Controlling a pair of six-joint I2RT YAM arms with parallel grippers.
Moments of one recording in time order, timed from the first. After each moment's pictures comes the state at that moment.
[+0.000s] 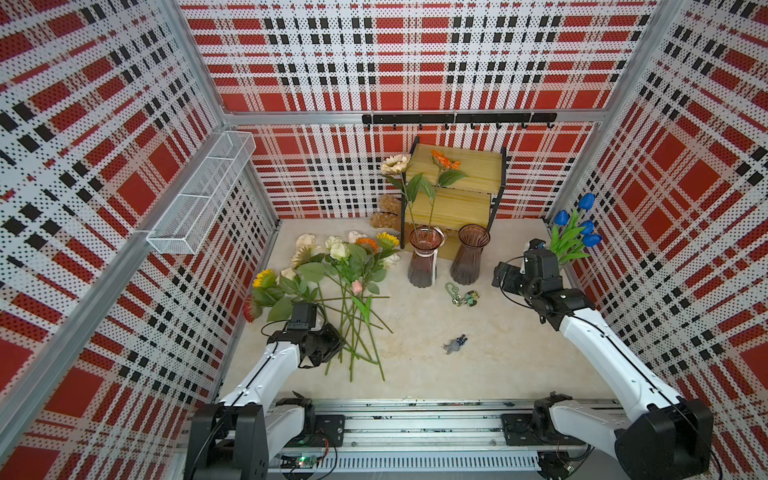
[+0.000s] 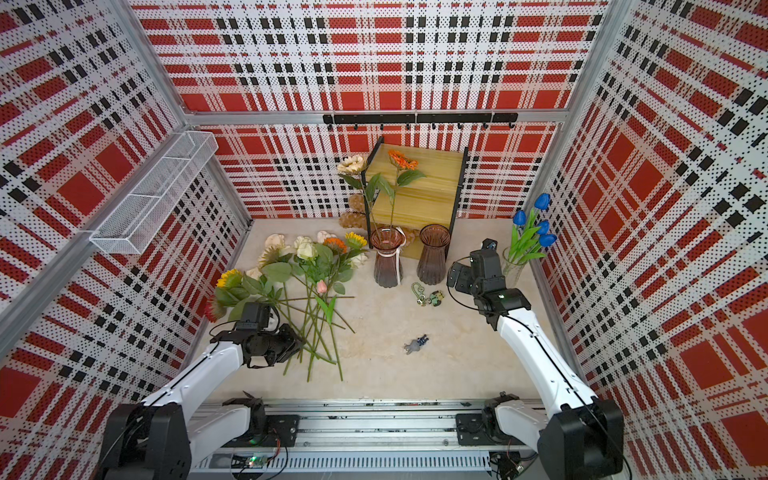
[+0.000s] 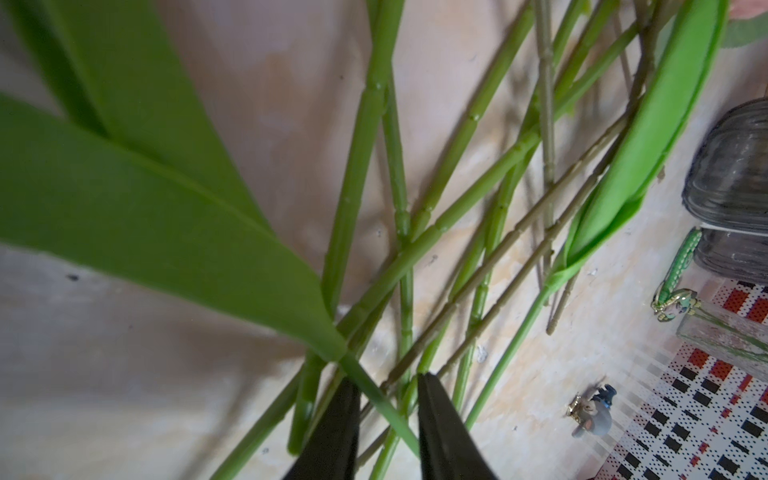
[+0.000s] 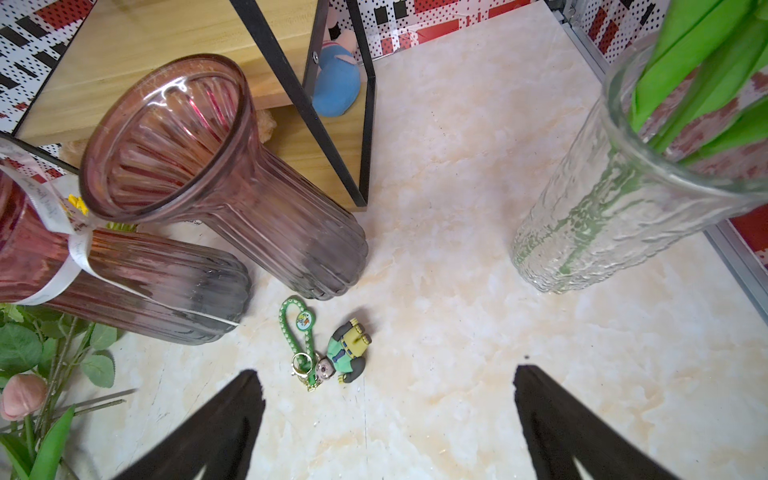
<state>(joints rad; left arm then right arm) -0.03 1.09 0.45 -0.53 0.36 -0.77 0.22 1.14 0.94 -0.47 0.19 0.42</state>
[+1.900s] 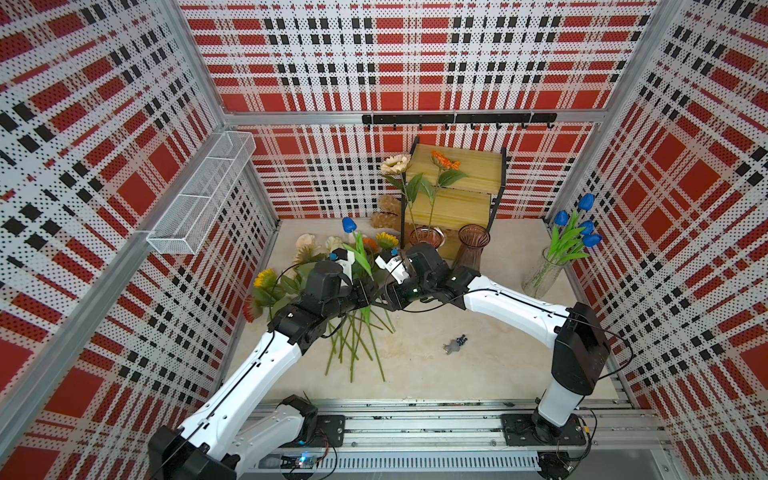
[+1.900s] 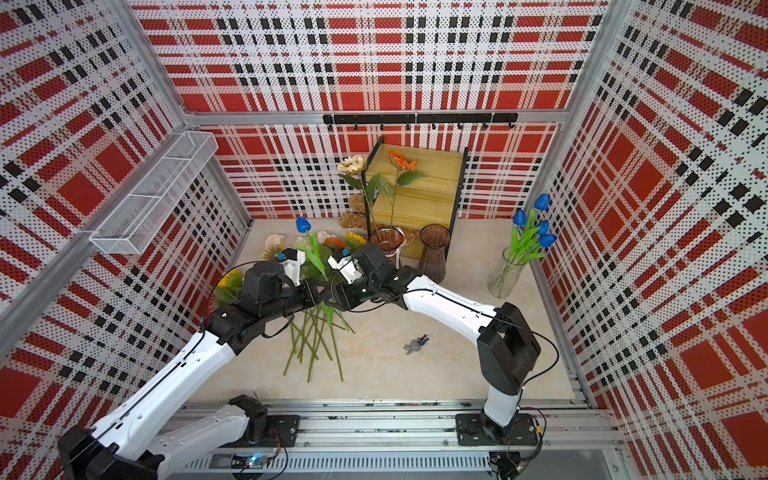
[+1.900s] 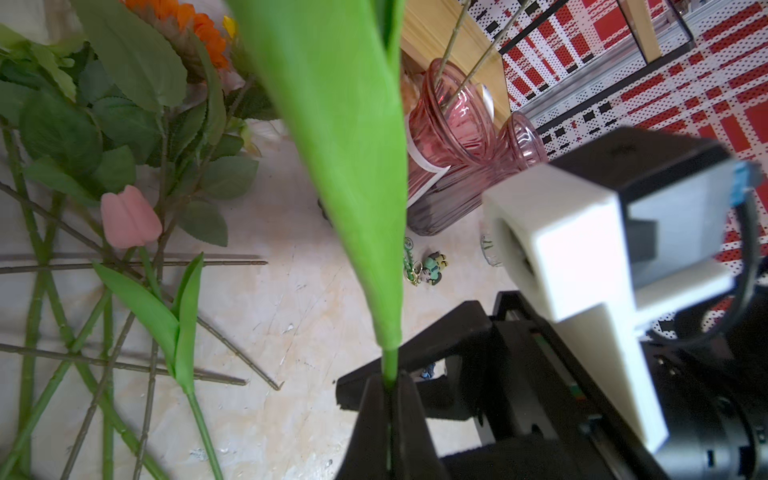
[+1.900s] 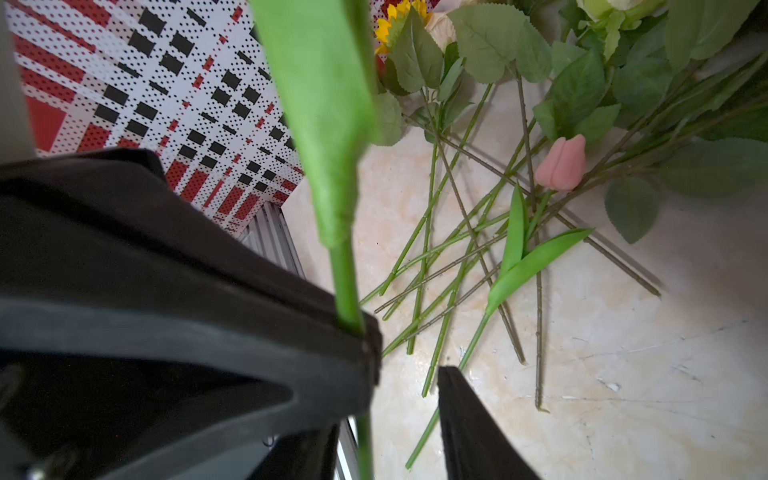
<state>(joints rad) -0.46 1.01 0.91 -0.42 0.22 -0.70 0.84 1.75 1.45 -0.36 -0.51 0.35</state>
